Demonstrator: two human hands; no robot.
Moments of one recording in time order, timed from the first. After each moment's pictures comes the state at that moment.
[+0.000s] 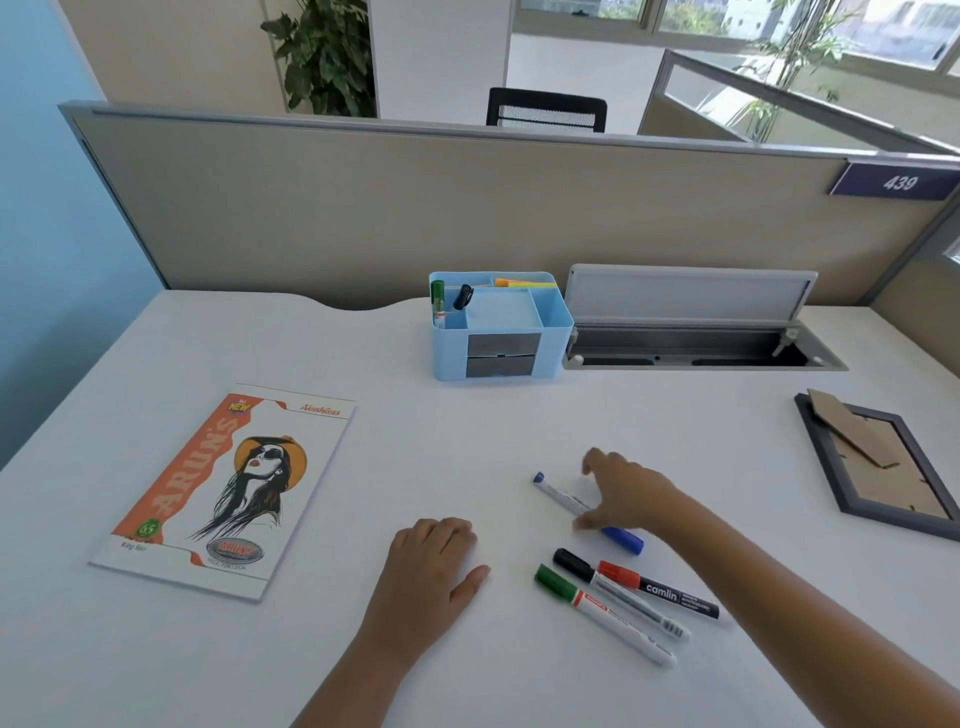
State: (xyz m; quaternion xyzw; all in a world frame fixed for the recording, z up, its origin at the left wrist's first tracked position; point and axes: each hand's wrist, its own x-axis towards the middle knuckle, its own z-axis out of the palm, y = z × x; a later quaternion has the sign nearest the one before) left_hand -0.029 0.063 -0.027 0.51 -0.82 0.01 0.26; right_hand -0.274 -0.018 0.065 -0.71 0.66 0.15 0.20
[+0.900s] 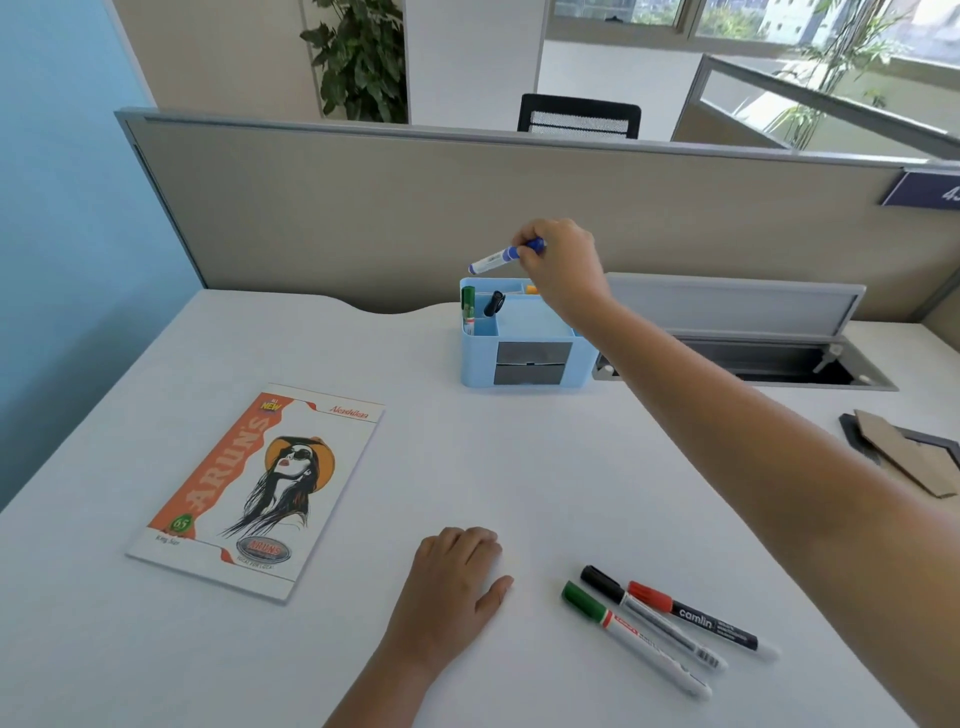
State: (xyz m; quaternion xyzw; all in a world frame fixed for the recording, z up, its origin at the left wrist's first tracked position) left_hand -0.029 0.063 -0.026 0.53 -0.81 0.00 0.25; right_hand -0.155 -0.162 0.200 -0.73 0.57 -0.37 0.12
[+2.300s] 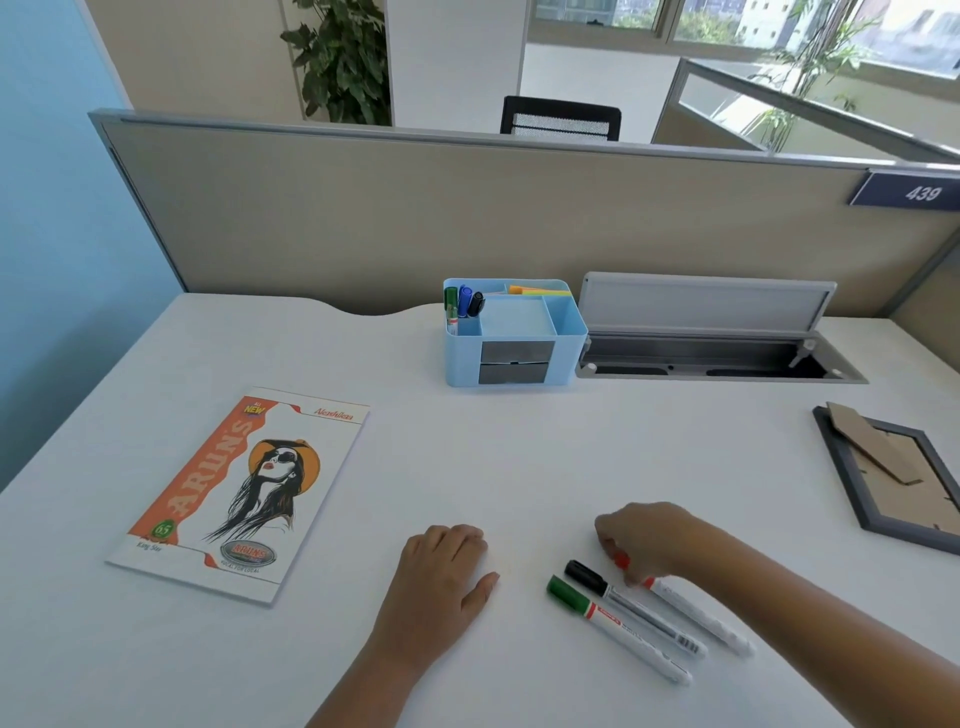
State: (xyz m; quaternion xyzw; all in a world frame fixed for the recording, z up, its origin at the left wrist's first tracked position) left_hand -0.028 0.064 -0.027 0.53 -0.81 0.01 0.26; right_hand -0.263 0.008 0.085 -0.76 0.54 0.33 0.17
